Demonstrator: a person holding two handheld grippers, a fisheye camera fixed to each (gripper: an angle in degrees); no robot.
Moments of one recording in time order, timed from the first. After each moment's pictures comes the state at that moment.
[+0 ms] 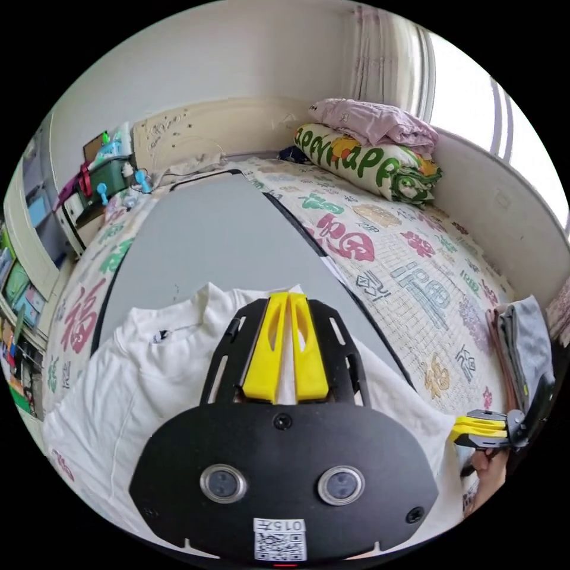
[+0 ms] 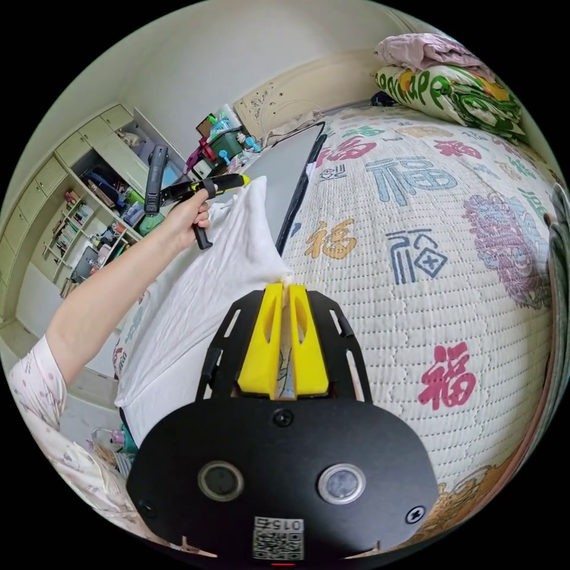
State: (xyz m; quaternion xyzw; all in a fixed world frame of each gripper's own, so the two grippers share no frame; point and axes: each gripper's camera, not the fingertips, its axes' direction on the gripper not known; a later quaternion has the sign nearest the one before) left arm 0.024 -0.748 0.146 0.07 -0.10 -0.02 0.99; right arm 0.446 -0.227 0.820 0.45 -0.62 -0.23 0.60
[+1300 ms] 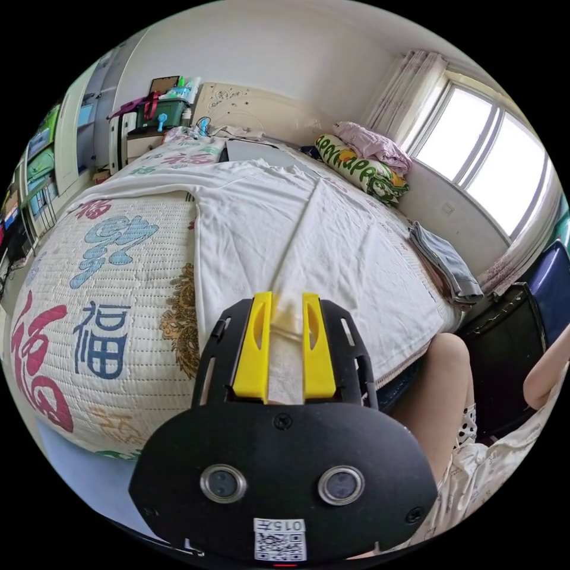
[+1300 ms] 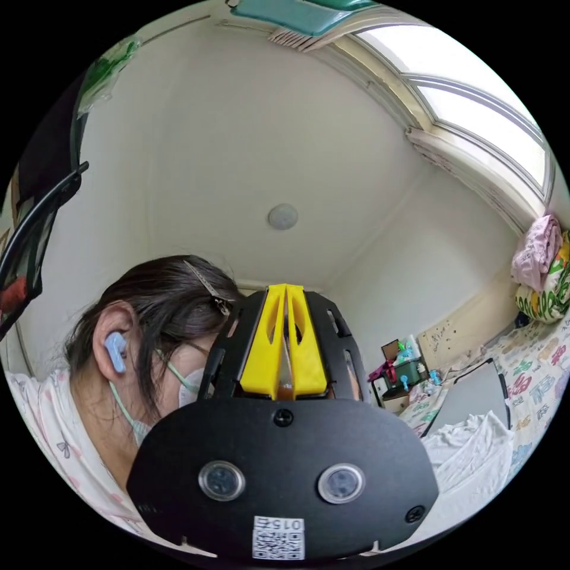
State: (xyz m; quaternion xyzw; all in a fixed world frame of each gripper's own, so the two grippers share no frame) left arm 0.042 -0.089 0.001 0.08 0.03 -0.12 0.99; right arm 0.484 0.045 1.595 0.69 -0.71 -0.12 -0.04
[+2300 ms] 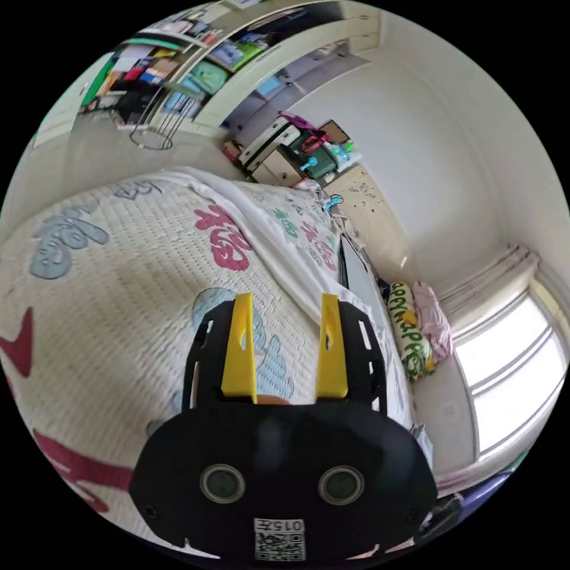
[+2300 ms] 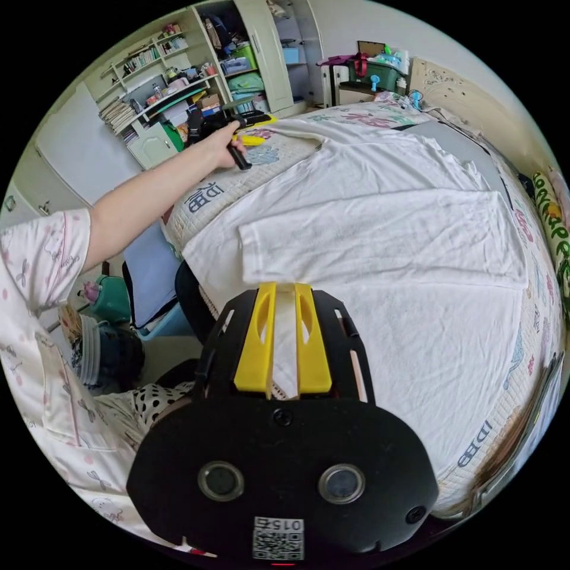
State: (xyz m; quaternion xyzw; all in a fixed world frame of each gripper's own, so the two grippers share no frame) left arm -0.163 -0.073 0.066 0.24 0.04 -0.48 0.84; right arm 0.197 -0.321 1.245 0.49 -0.40 -0.50 0.59
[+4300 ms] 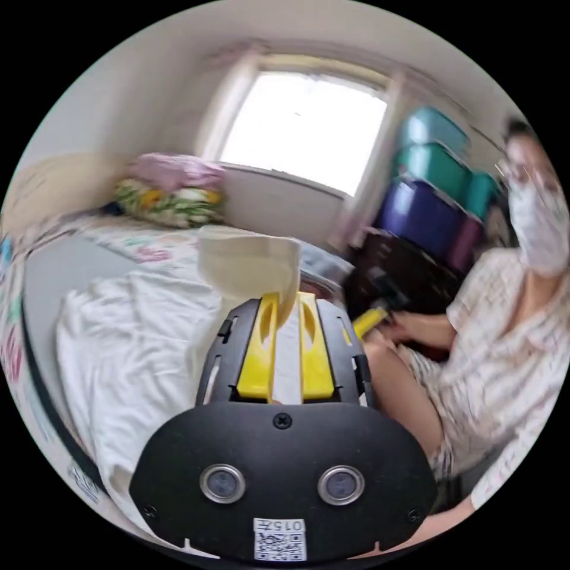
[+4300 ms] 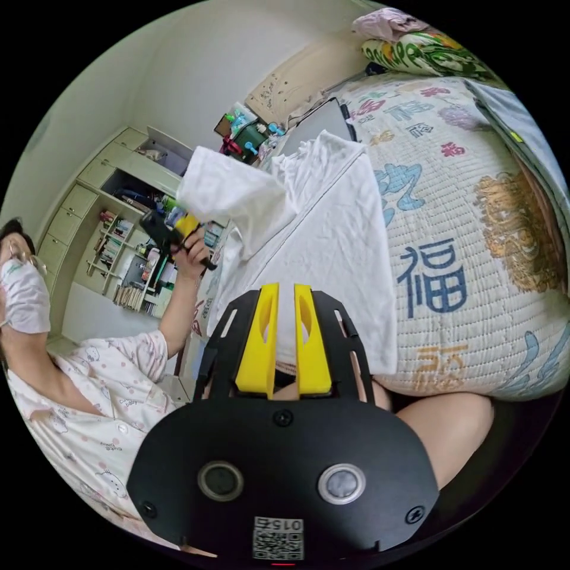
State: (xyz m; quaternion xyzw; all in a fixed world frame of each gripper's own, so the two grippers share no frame) left arm 0.174 -0.483 0.163 0.14 0.40 0.32 0.85; right arm 0.730 0.286 0.846 0.35 -0.72 -0.25 0.55
